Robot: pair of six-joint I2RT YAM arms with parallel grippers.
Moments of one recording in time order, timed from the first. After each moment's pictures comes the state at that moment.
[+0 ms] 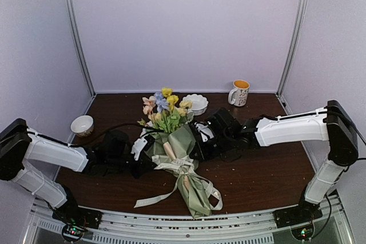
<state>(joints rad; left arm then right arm) -0.80 1.40 0.45 0.28 0.25 -0.15 0.93 1.69 1.08 -0.20 -0.22 0.51</state>
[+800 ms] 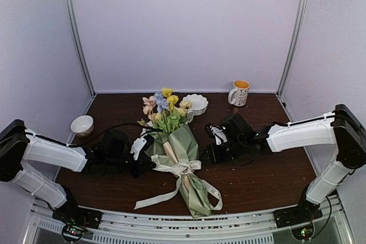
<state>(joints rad) -0.80 1.38 0.45 0.27 0.24 -0.15 0.87 1.59 0.88 -0.11 -0.20 0.62</state>
